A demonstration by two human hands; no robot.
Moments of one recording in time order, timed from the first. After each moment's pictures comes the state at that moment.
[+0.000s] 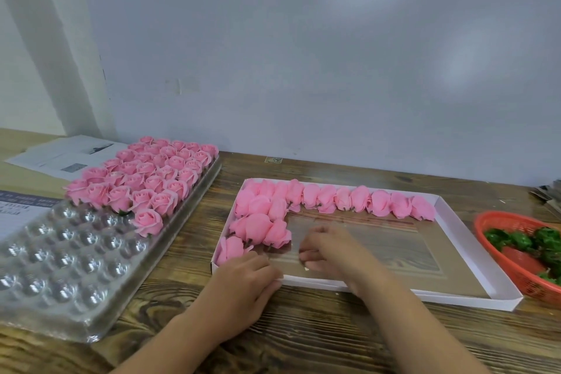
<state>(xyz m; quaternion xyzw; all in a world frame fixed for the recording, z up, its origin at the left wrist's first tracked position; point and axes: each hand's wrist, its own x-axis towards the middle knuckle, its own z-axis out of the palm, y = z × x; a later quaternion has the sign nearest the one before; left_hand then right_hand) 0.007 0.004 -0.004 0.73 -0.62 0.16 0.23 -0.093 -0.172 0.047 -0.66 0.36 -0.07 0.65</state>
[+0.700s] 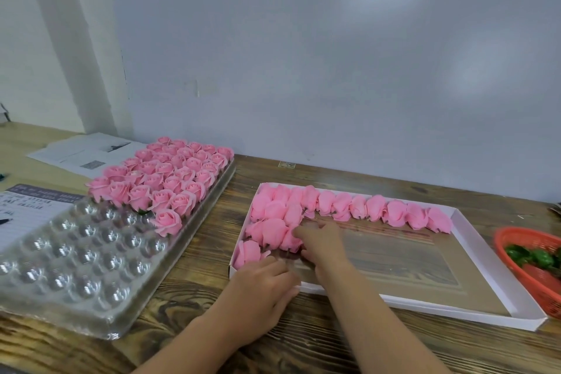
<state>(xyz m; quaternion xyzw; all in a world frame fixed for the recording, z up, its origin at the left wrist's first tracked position) 0.011 0.005 -0.004 0.71 -0.64 0.15 0.24 -0.031 -0.147 0.032 -0.60 0.40 -0.24 0.65</state>
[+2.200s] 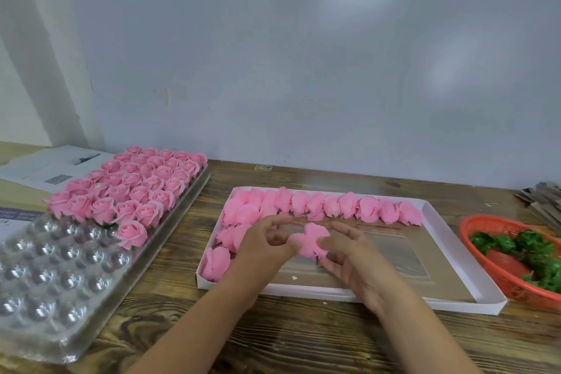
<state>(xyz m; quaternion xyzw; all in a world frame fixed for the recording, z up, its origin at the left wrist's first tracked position) -0.007 -0.069 0.034 0.70 -0.29 -0.25 0.60 -0.124 -0.206 0.036 -0.49 0.30 -0.20 0.80</state>
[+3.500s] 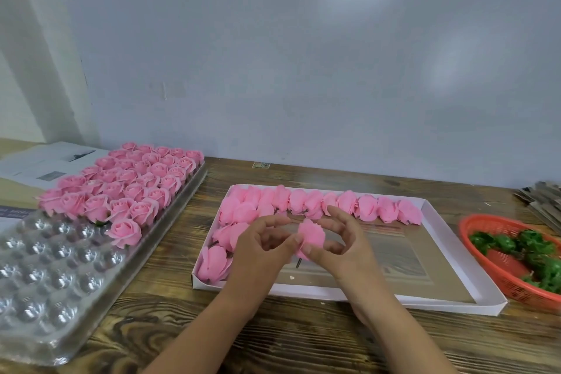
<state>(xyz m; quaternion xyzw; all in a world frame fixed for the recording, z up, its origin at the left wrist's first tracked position) -0.018 -0.070 0.021 0.61 -0.29 -0.19 0.71 -0.130 -0.184 0.032 -0.67 0.21 -0.31 0.64</state>
